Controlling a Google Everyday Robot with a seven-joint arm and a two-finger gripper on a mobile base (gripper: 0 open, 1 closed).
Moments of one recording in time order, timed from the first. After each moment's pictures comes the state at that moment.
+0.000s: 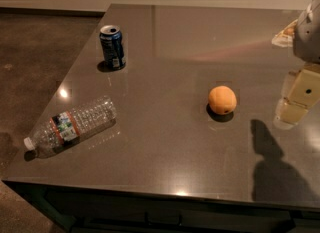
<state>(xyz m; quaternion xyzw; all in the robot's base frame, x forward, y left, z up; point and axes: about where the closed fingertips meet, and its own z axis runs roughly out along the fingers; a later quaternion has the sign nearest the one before) 0.438 -0.216 0.978 -0.60 0.78 -0.04 0.16</state>
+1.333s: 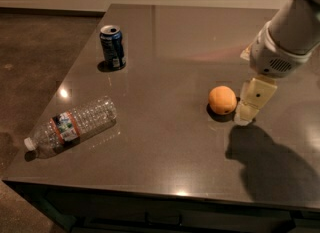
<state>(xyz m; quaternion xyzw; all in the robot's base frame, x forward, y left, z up) 0.500 -0.188 0.912 -0.60 0.78 -0.01 0.17</state>
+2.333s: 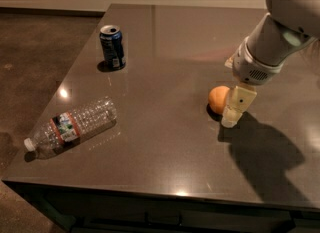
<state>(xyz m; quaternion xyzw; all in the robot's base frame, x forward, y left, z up) 0.533 -0.176 0.865 -0.62 0.77 0.01 0.17</state>
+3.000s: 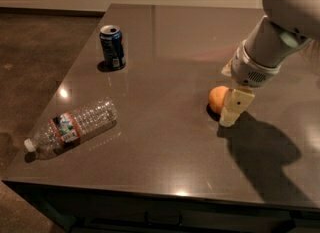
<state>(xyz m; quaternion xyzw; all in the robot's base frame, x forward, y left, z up) 0.529 -0.174 0.857 -0.63 0.76 0.02 0.15</state>
